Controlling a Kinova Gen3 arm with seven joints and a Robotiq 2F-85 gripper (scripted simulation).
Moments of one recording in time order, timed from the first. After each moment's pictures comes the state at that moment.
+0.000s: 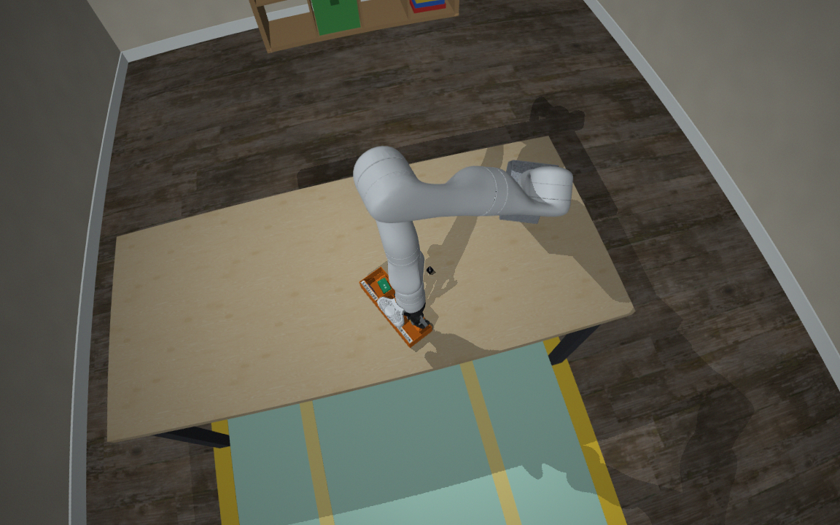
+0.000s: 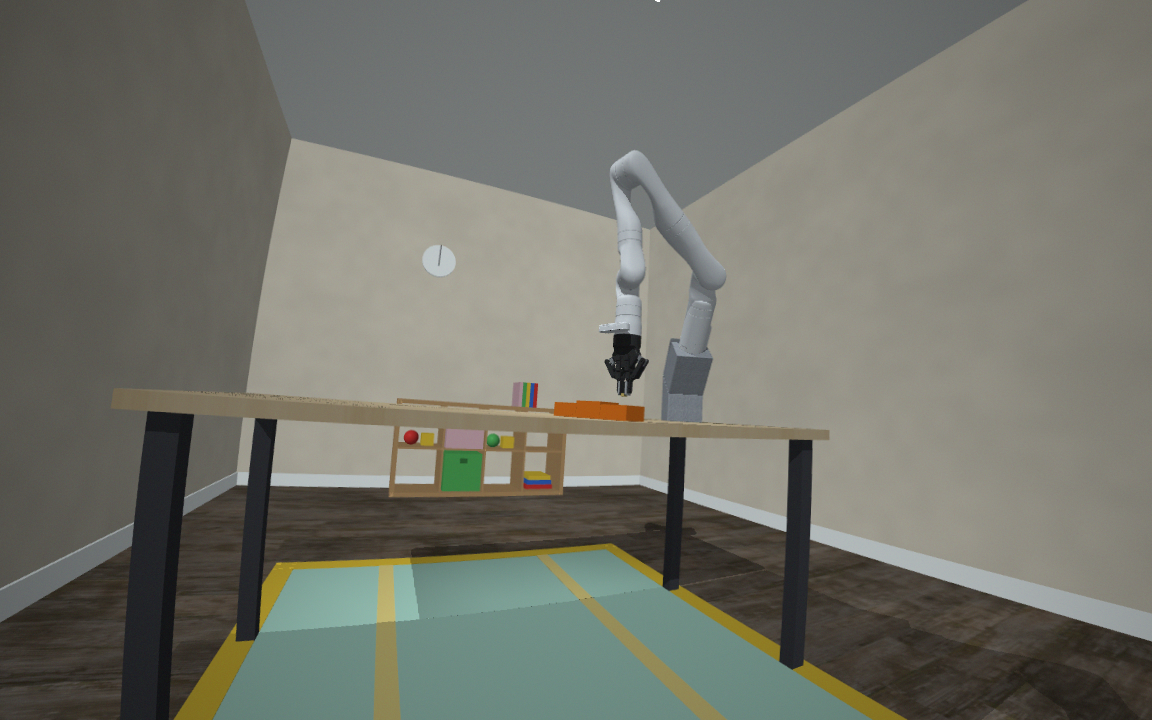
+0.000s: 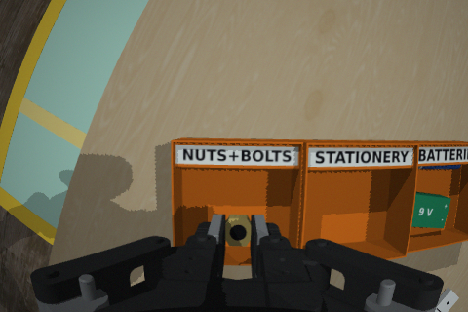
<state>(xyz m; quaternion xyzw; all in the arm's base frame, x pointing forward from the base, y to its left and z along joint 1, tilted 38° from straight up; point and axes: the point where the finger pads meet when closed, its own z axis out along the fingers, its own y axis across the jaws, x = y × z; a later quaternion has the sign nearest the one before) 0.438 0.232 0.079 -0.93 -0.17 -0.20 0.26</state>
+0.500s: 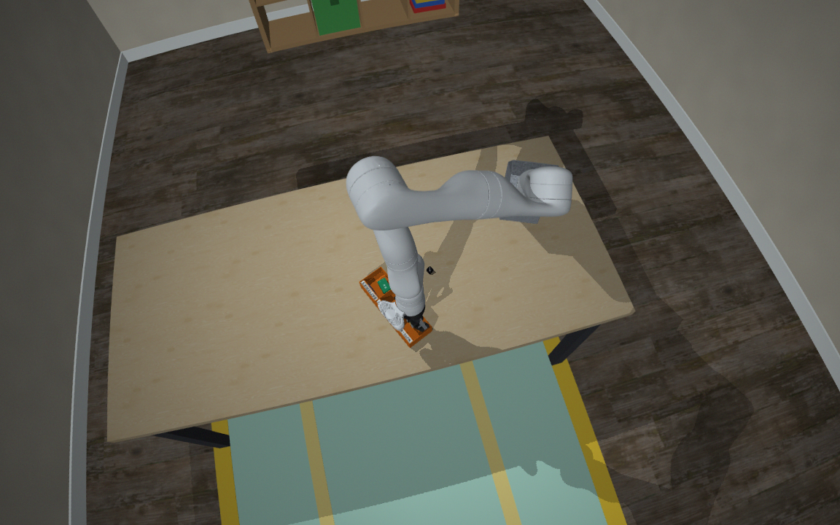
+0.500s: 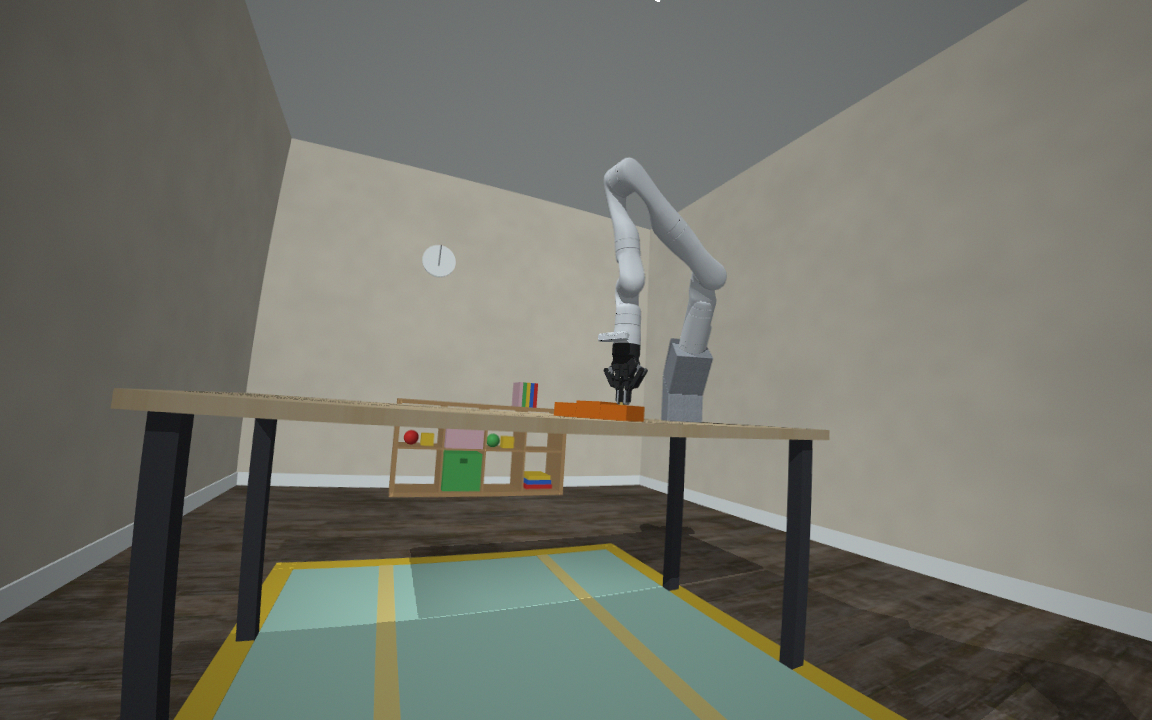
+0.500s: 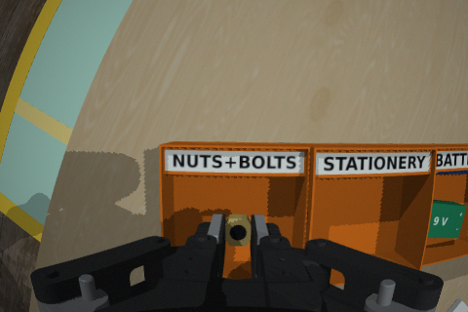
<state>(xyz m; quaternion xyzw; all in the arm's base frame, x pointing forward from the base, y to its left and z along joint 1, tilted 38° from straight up) 0.446 0.244 0.060 -0.93 -0.17 -0.20 0.26</state>
